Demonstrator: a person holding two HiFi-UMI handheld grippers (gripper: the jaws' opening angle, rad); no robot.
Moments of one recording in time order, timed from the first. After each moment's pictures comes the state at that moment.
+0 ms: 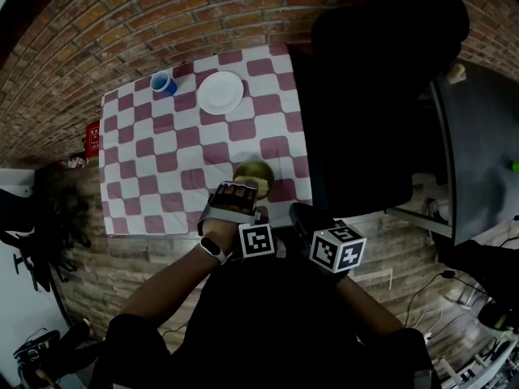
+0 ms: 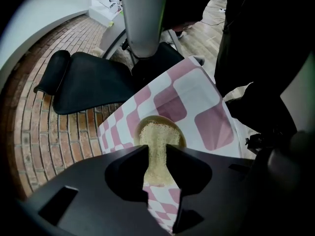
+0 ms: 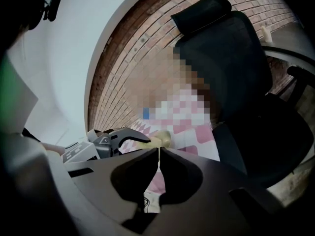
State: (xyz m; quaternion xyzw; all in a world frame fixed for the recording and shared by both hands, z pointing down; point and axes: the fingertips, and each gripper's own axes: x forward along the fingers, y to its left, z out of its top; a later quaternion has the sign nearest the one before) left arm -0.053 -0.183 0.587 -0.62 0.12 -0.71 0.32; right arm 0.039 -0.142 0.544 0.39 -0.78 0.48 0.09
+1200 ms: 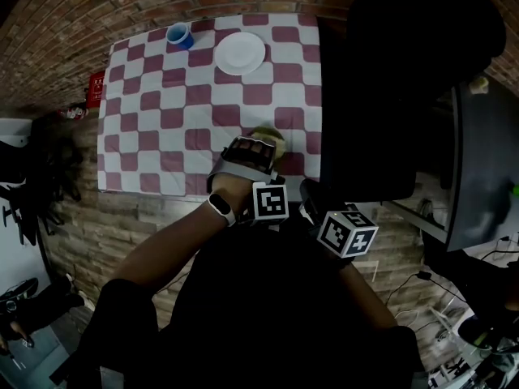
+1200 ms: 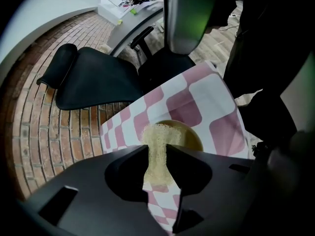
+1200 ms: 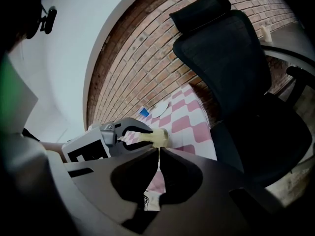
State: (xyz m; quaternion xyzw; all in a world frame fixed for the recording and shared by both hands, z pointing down) left arm -0.042 -0.205 0.589 -0.63 0.14 -0.71 0.29; right arm 0.041 -0.143 0.548 0.39 -0.77 0.49 0.09
